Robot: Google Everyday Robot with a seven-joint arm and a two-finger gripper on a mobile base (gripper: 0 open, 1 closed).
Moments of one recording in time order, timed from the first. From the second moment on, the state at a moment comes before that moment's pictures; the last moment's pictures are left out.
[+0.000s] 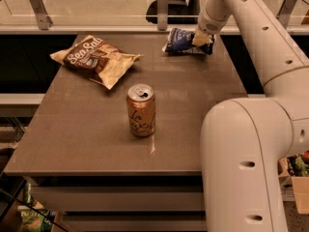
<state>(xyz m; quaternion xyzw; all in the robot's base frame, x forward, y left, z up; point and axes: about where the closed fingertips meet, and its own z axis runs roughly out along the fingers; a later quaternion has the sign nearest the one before) 0.817 -0.170 0.855 -0.60 0.75 -0.06 0.25</state>
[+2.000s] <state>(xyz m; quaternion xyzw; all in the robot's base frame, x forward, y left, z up) 0.817 -0.170 0.855 -0.60 0.75 -0.06 0.25</state>
